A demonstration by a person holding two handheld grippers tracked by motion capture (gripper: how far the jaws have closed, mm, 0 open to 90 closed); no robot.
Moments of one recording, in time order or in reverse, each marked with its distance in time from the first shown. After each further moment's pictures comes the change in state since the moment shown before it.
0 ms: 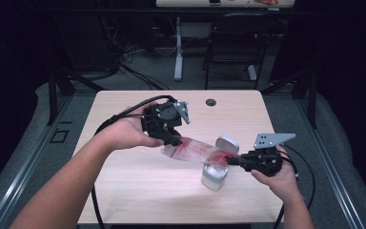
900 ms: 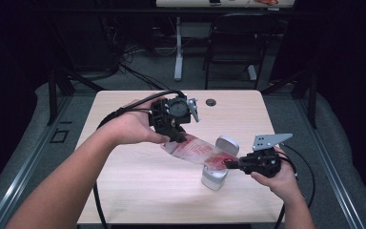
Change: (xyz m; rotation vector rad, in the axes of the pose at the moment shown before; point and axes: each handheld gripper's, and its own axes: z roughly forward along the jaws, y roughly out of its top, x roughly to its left) left arm -0.007 0.028 -0.015 0.062 0.040 0.052; right arm -0.003 -0.004 0.004 0.035 0.059 0.005
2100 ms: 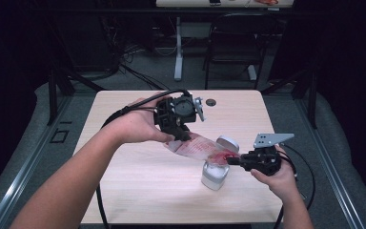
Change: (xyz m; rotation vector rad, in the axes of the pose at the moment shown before) left arm 0.000 0.011 0.000 0.001 0.003 0.009; right arm -0.006 -0.003 0.000 -0.030 -0.066 0.039
